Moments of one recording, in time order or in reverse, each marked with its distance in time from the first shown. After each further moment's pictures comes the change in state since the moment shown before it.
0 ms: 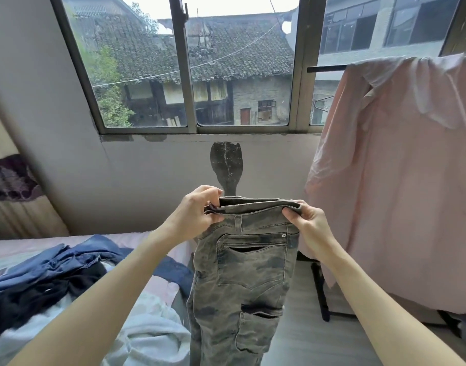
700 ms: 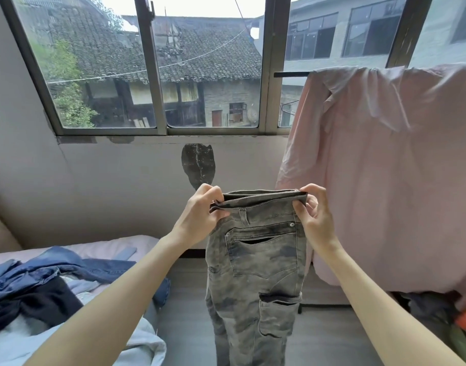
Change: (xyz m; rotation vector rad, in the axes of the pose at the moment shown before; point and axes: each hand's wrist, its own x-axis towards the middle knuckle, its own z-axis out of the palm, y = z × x) left_hand 0.023 0.016 0.058 -0.051 0.116 0.136; right_hand -0.019 -0.014 -0.048 -0.101 0.204 -0.252
